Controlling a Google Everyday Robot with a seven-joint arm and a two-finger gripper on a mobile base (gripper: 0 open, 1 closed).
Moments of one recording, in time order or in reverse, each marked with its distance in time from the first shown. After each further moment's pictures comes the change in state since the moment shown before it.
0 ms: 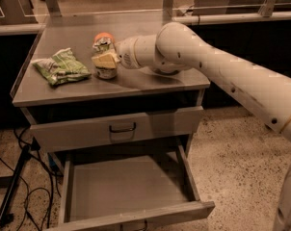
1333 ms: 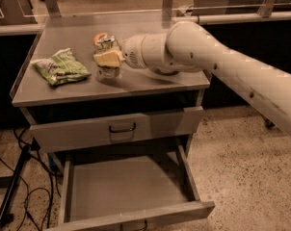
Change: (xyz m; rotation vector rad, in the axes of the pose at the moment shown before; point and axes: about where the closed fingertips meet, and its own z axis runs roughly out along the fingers) arm -0.013 0.014 -0.029 0.000 -0.037 0.017
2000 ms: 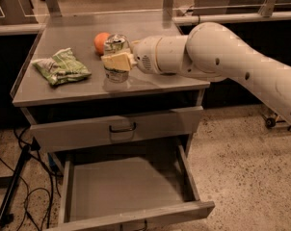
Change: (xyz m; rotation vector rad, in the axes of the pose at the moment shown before) arm -0.007 0.026 -0.064 0.032 -0.018 0.024
